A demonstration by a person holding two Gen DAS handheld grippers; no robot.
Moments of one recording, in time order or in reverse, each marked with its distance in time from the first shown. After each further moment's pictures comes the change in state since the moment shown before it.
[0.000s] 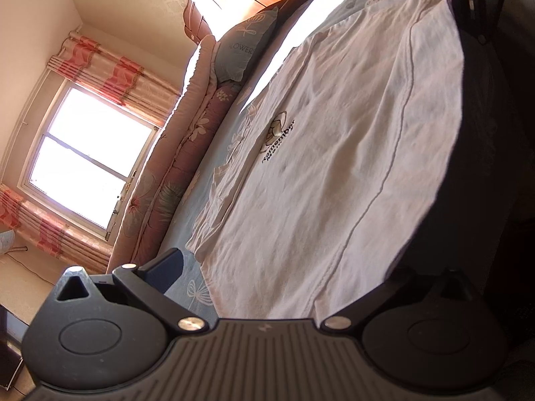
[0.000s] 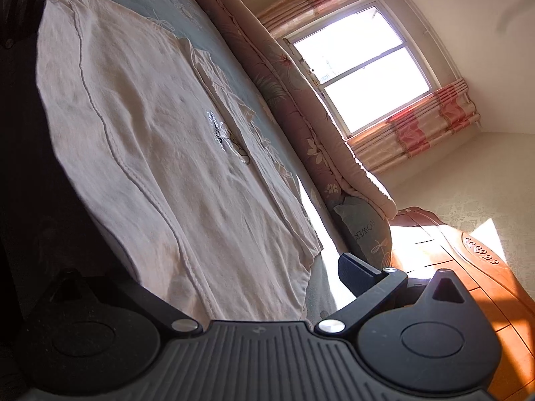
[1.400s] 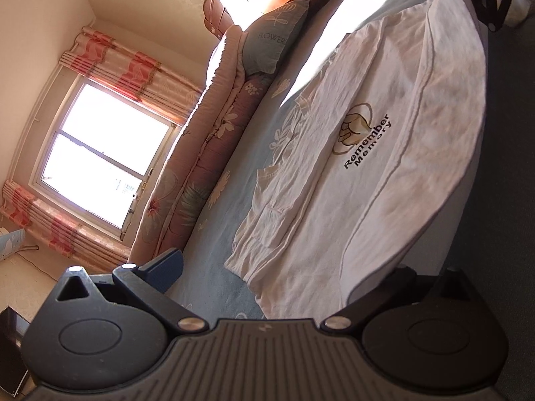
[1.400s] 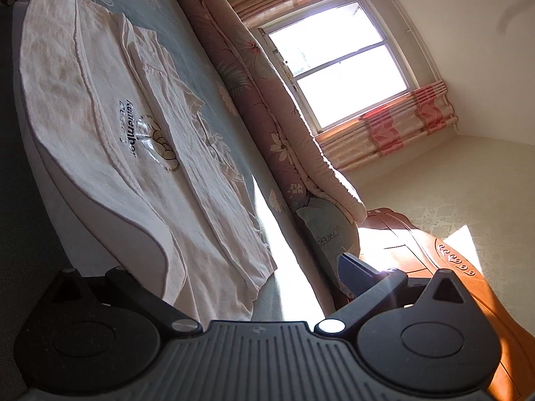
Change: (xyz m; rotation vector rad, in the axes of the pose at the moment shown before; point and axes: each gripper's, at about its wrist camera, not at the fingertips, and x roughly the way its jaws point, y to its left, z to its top) left arm 0.093 0.073 0.022 0.014 -0.004 0.019; right arm 0.089 -0.039 0.032 -0.033 0.028 -0.102
